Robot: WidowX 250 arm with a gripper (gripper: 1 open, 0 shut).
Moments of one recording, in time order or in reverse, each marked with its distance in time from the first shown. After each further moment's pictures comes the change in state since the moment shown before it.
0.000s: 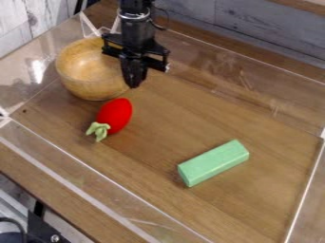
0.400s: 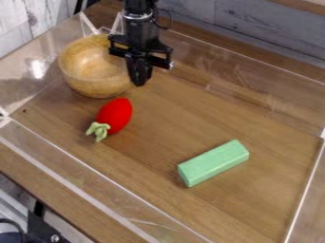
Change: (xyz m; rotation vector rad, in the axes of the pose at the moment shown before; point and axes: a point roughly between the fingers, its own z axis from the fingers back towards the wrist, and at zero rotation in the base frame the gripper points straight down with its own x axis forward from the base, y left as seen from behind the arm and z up) arm 0.022 0.003 -0.012 -0.003 -0.005 0.001
